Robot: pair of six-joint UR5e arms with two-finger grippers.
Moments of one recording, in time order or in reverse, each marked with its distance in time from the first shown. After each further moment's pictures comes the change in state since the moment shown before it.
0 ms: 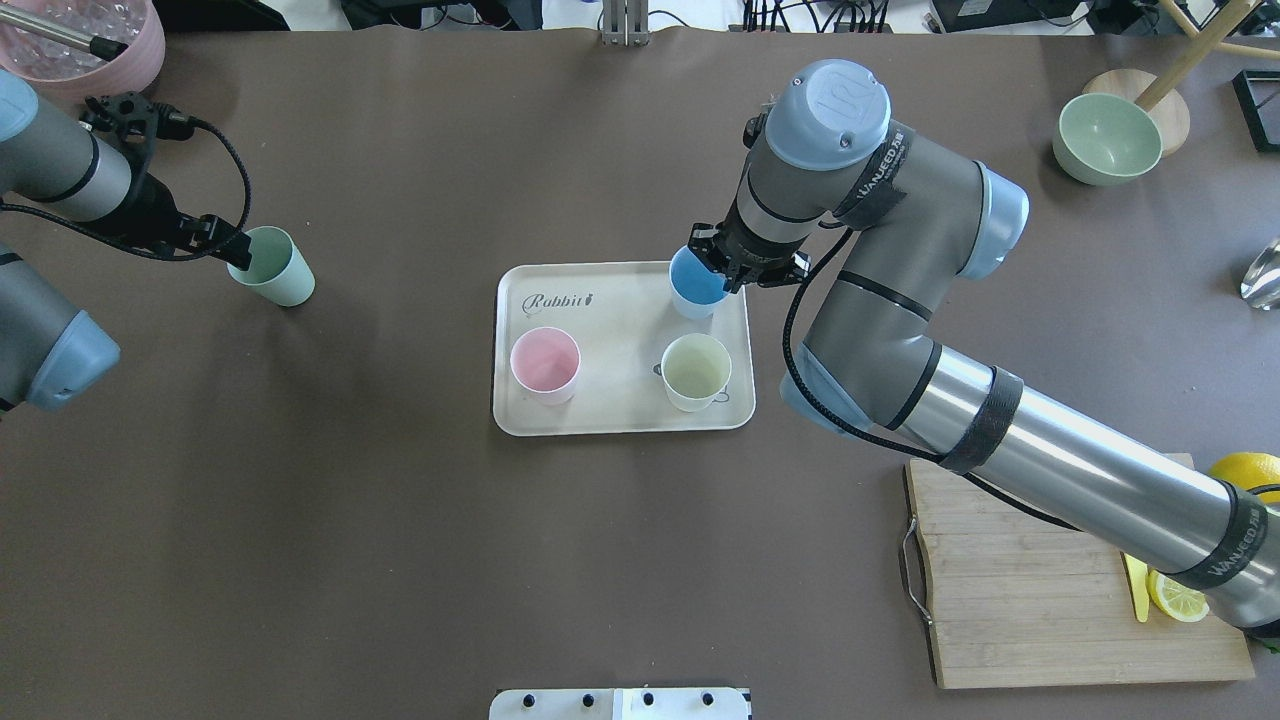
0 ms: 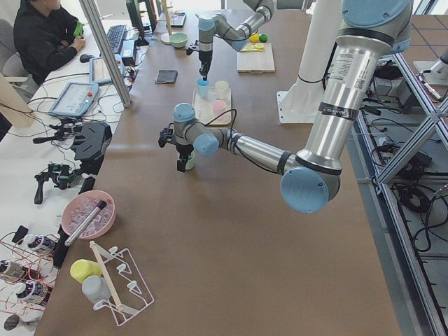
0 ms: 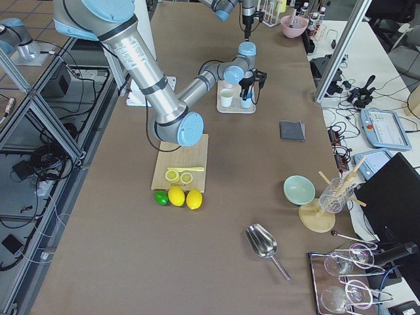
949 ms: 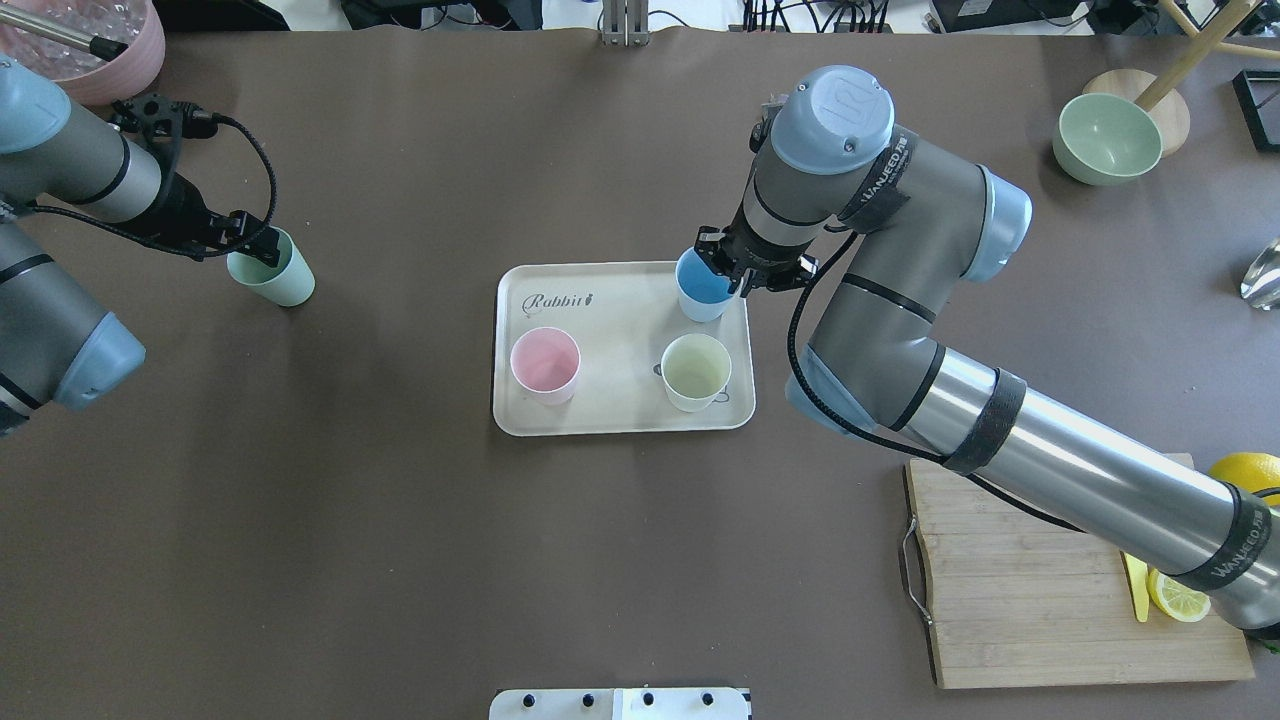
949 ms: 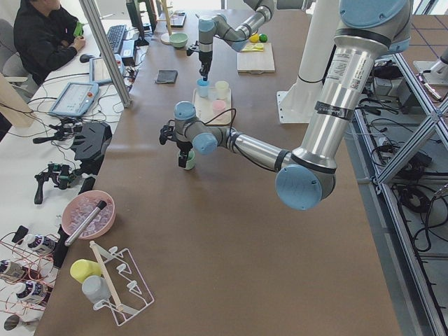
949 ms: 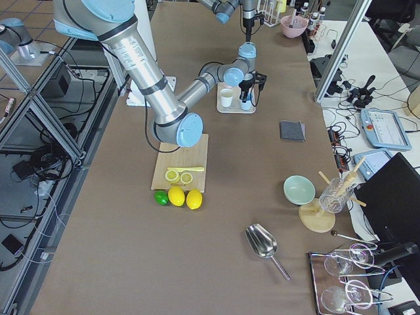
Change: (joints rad) left arm 0.025 -0.039 0.024 -0.015 0.000 -0.103; right arm -0.001 -0.008 -0.007 0.002 0.001 0.001
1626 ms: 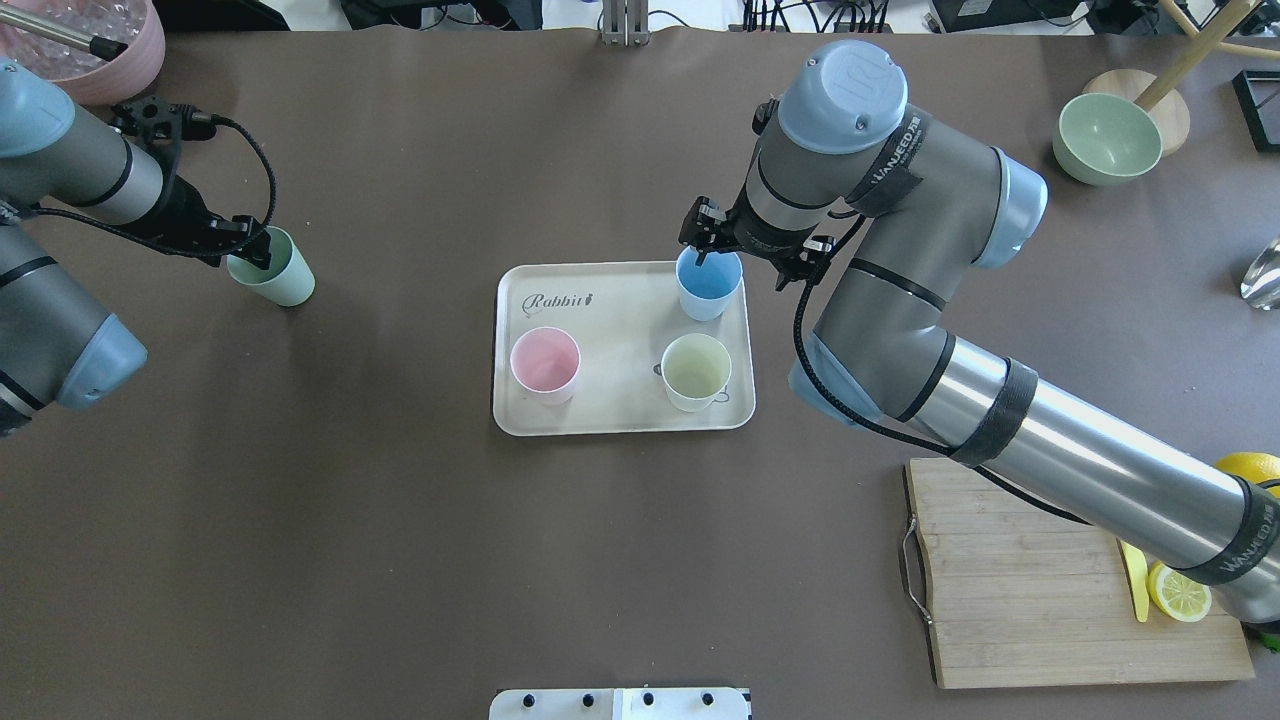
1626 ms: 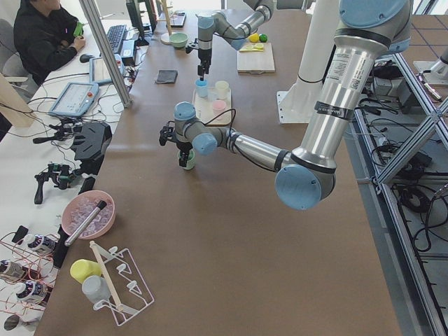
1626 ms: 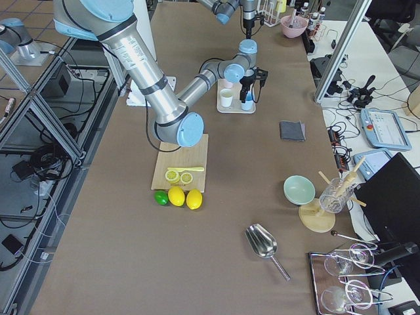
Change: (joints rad) left arm 0.003 -0.001 0.026 -0.022 0.007 -0.023; right arm 0.021 0.003 0.052 -0.041 0.012 0.002
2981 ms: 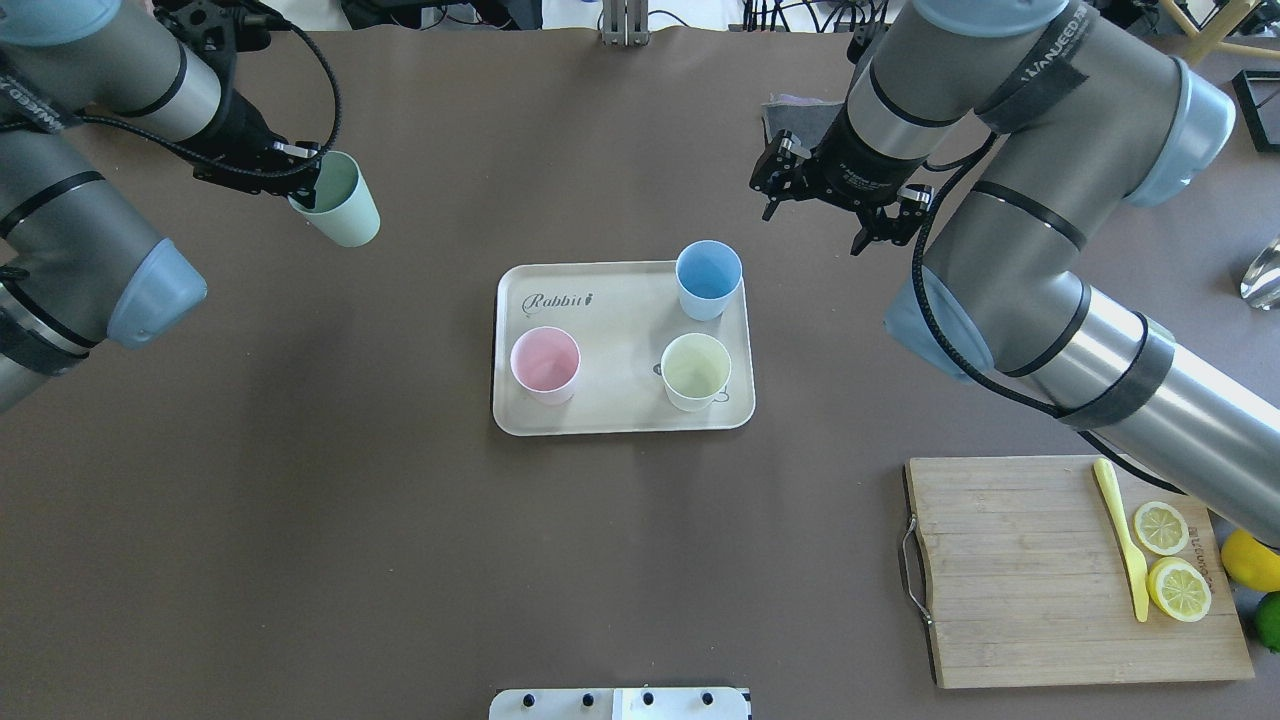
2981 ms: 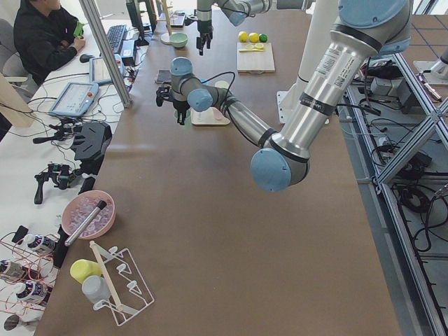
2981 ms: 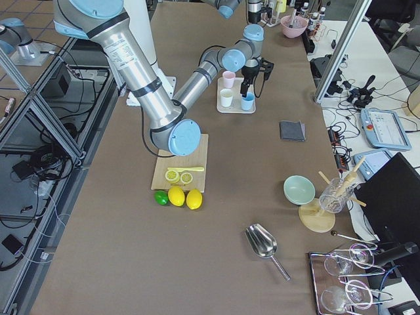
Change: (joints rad) left arm 0.042 -0.227 -0.154 0.300 0.005 -0.170; right arm 0.154 -0.081 0.237 -0.247 0.131 -0.076
